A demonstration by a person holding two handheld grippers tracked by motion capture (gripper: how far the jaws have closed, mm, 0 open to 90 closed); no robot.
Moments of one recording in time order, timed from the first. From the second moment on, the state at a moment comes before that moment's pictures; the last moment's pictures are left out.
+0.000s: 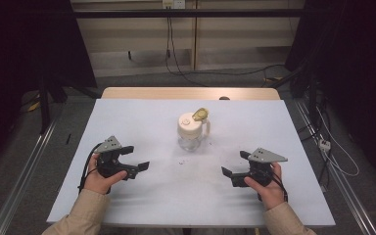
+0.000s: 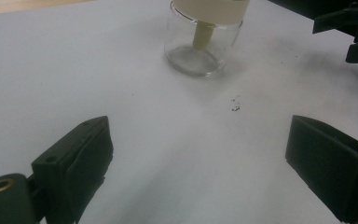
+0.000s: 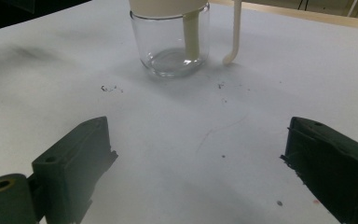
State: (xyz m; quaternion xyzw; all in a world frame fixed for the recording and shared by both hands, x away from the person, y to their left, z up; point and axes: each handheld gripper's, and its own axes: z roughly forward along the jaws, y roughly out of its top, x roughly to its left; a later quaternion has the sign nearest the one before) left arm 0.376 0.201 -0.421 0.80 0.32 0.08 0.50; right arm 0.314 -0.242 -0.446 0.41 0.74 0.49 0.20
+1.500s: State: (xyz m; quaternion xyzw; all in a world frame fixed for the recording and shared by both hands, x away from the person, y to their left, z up) left arm 0.363 0.229 -0.428 0.80 0.34 0.09 0.49; right arm 0.285 -0.264 -0.451 0.40 0.75 0.48 0.22
